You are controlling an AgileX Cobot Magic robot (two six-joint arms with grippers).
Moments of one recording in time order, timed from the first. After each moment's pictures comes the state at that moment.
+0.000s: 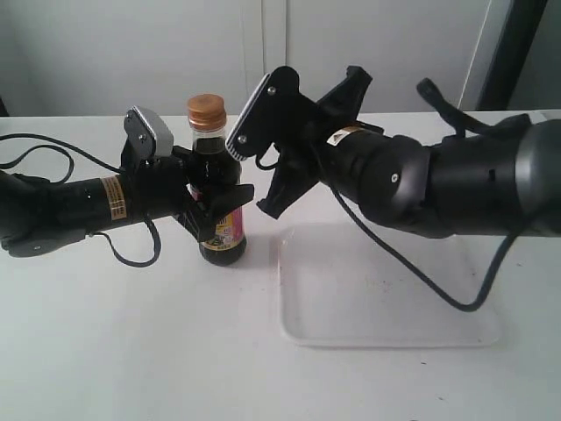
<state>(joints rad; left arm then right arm) -0.31 1.99 -0.94 0.95 -1.04 -0.44 0.70 1.69 -0.97 0.67 -0.40 -1.30</state>
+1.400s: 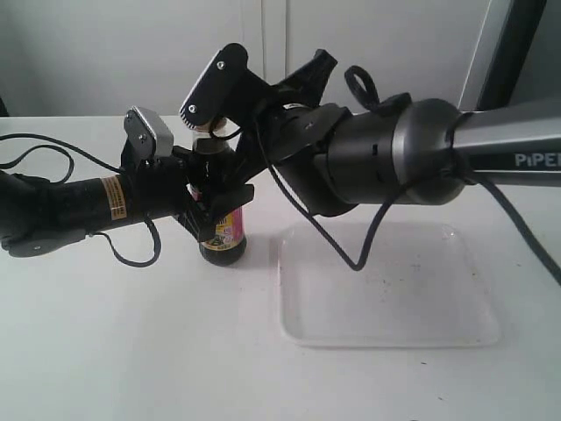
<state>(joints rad) -0.31 1.99 -0.94 0.95 -1.04 -0.44 0.79 1.86 -1.25 1.27 -0.53 -1.85</state>
